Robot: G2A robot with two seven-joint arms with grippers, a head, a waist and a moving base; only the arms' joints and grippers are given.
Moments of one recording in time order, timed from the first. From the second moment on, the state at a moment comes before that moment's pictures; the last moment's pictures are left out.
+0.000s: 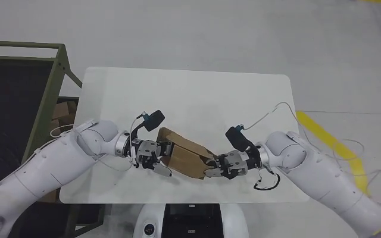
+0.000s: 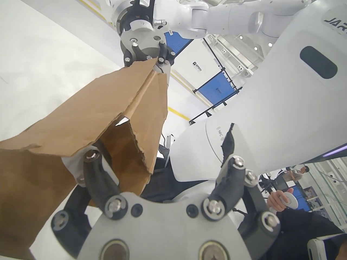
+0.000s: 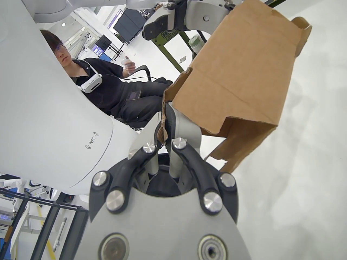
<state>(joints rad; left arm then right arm) 0.83 -0.56 -0.53 -1.68 -0.41 -1.01 -0.81 -0.91 -0.85 0.62 -1.61 0.17 -1.01 0.81</state>
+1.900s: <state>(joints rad) 0.79 -0.60 -0.48 -1.63 -0.40 -1.01 -0.81 -0.94 -0.87 0.66 -1.60 0.16 -1.01 0.81</state>
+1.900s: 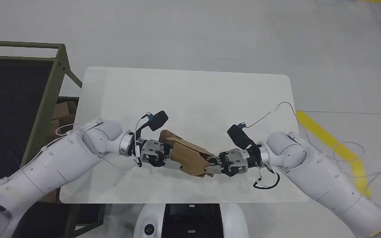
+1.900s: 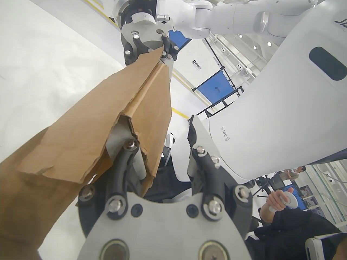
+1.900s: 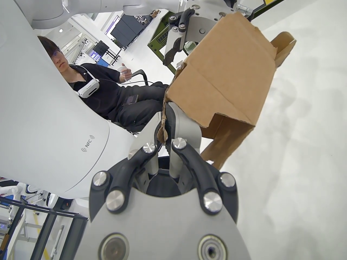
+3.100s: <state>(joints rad) 0.81 -0.62 -0.54 -1.61 -0.35 -1.01 -0.81 -0.99 -0.85 0.73 -1.61 0.17 -1.01 0.81</state>
